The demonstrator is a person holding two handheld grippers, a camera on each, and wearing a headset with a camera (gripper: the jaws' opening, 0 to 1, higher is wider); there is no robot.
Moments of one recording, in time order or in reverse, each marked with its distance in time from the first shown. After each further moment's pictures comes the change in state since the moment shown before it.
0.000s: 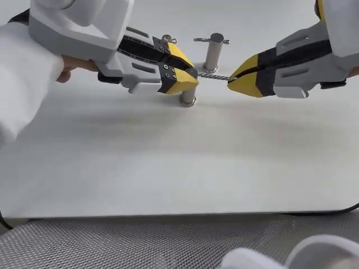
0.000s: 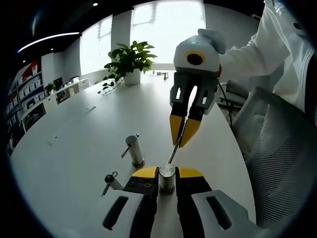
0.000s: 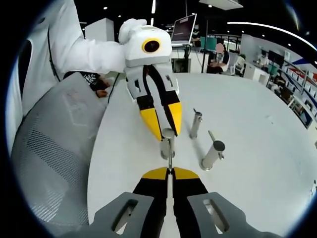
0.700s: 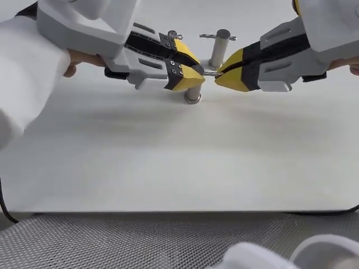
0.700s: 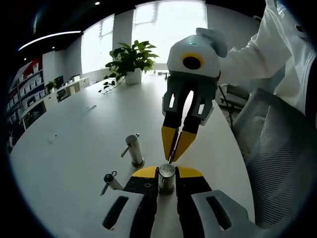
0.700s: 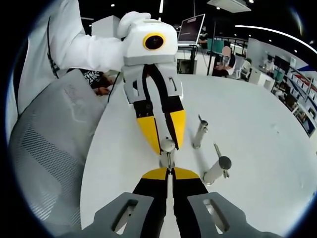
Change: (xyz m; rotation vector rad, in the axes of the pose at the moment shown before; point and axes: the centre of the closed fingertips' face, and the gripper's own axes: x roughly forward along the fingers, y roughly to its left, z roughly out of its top) left arm 0.001 0.002 0.000 -0.015 -0.003 0.004; right arm 0.025 -0.004 0.013 -0.051 -0.009 0.024
